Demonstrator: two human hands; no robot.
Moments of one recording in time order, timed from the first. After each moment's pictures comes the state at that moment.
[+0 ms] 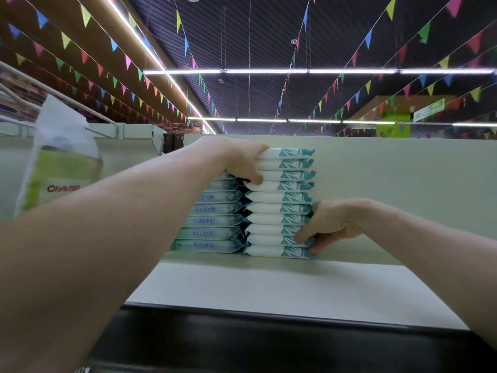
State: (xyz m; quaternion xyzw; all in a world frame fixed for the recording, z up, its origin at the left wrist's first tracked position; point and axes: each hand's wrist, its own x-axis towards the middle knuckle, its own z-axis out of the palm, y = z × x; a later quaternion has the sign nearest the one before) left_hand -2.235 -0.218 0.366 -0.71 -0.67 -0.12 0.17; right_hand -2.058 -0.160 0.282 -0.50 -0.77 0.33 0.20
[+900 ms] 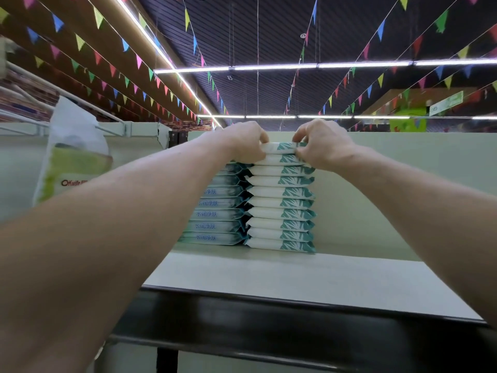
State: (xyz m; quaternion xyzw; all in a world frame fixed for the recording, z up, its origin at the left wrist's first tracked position) left_hand -2.217 -0.231 0.367 -0.68 -0.67 -0.21 0.21; right_hand -2.067 -0.181 0.356 -0.42 -0.79 -0.15 0.41
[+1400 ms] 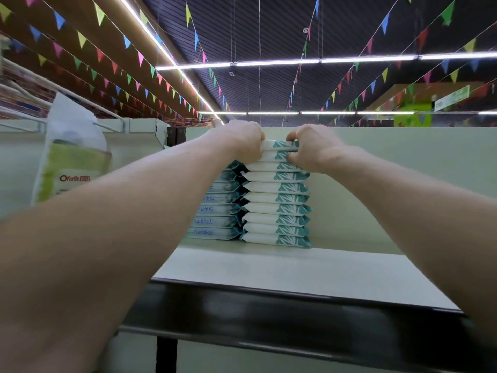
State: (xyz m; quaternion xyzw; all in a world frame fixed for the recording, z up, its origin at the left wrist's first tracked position) left_hand -2.210 -0.222 0.364 -0.63 -0.70 -0.16 0.29; right_hand -2.068 -0.184 0.347 -0.42 -0.82 -0.14 0.36
